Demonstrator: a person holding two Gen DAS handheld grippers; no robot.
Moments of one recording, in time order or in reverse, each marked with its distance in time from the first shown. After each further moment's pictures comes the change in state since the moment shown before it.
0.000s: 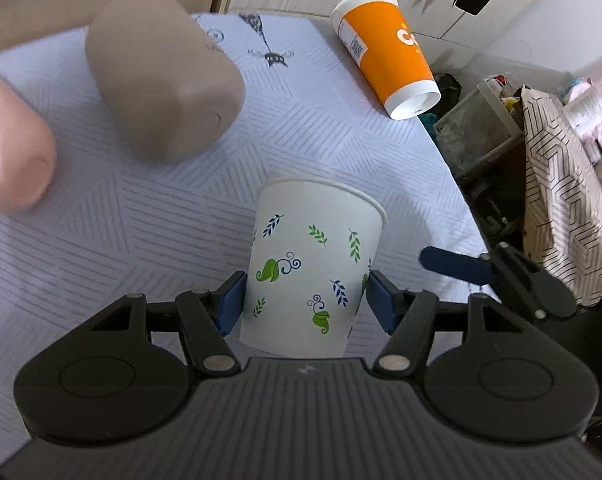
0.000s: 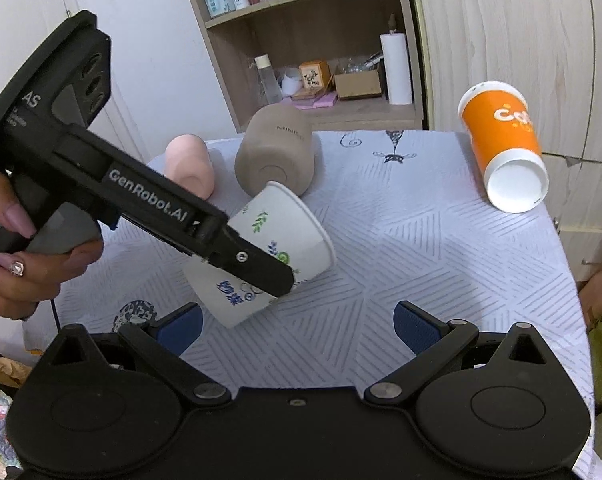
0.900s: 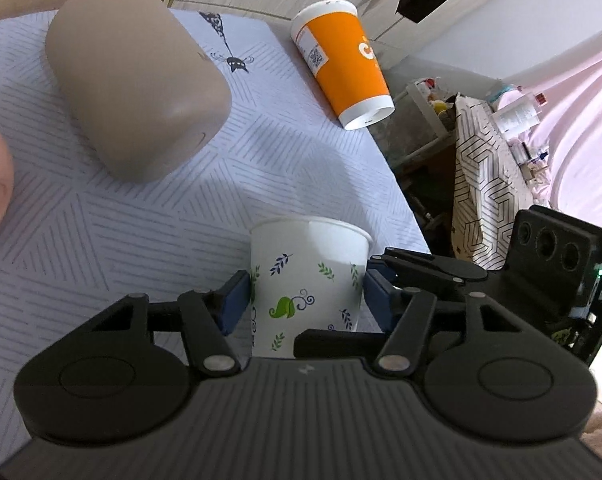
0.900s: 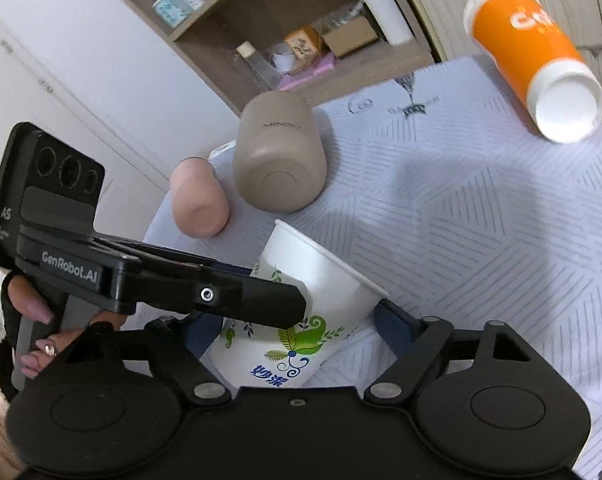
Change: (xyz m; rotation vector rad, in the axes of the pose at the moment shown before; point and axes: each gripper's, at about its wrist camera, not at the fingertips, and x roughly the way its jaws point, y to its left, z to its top) left arm 0.002 0.045 0.018 0.025 0.004 -0.283; right arm 0.048 -0.013 0.028 0.288 0.079 0.192
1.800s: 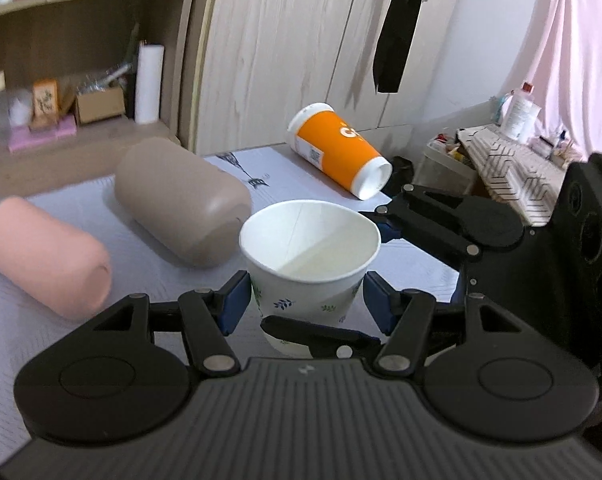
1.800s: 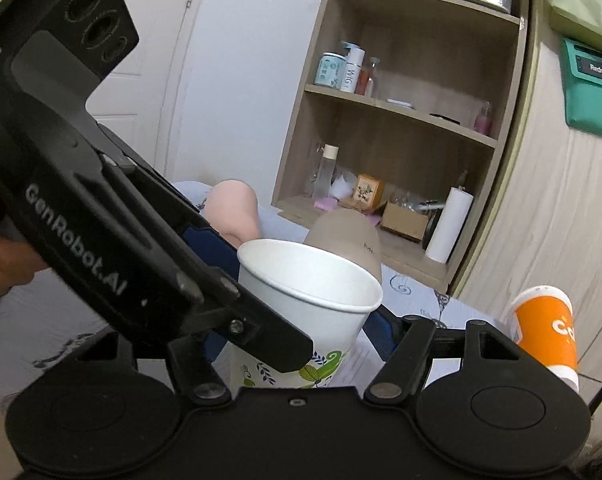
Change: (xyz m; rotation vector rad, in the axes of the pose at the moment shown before) left arm -0.045 -0.034 -0.062 0.402 -0.403 0.257; right arm 0.007 0.082 -0.034 -0.828 -0.341 -0.259
